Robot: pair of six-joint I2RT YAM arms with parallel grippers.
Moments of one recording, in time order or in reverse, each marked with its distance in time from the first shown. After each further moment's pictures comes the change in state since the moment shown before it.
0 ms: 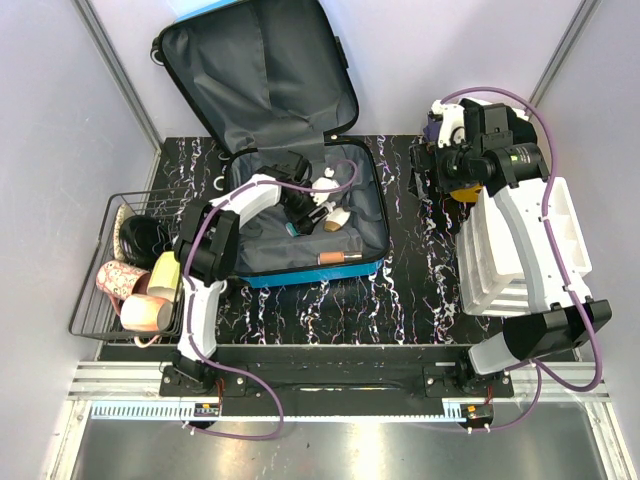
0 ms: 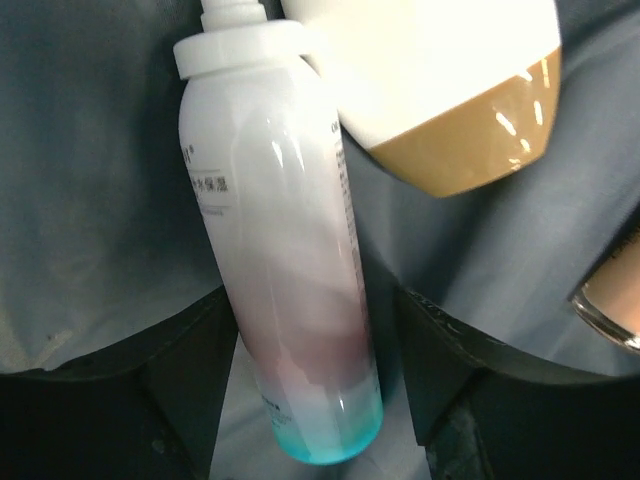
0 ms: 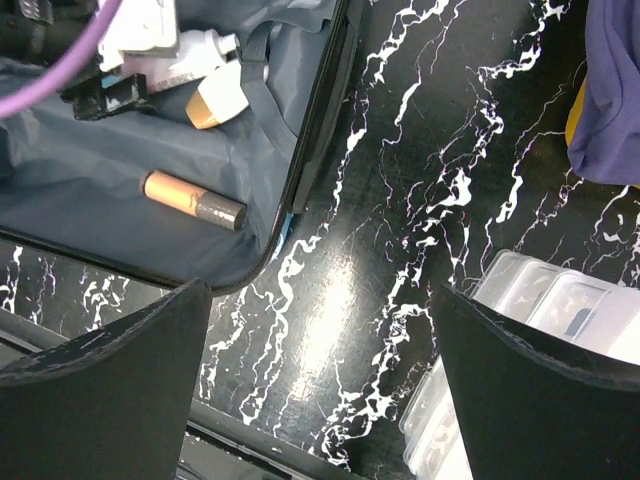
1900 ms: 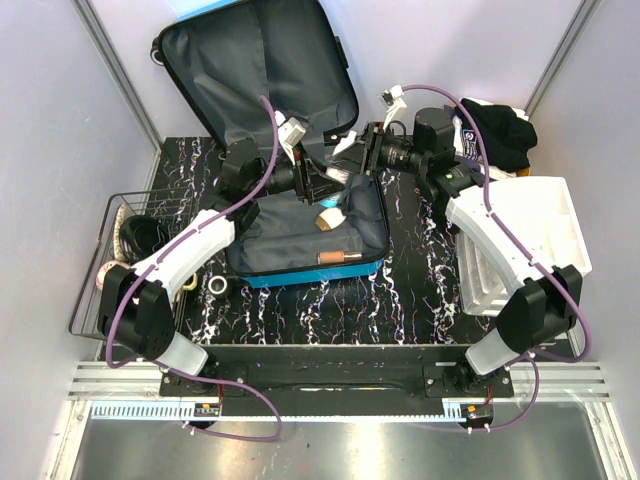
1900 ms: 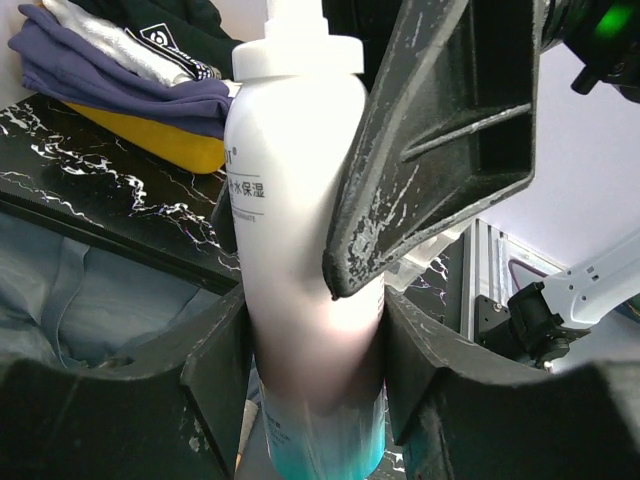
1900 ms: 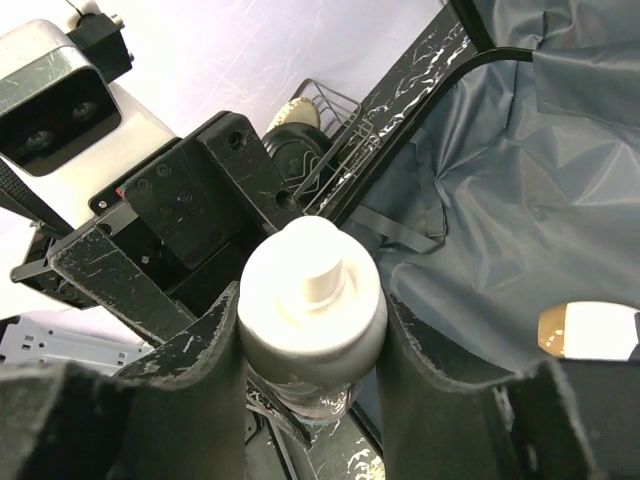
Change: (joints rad) left arm -0.027 -0.652 -0.487 1.022 0.491 -1.005; right arm 0.215 0.069 -0.288 1.001 -0.475 0.628
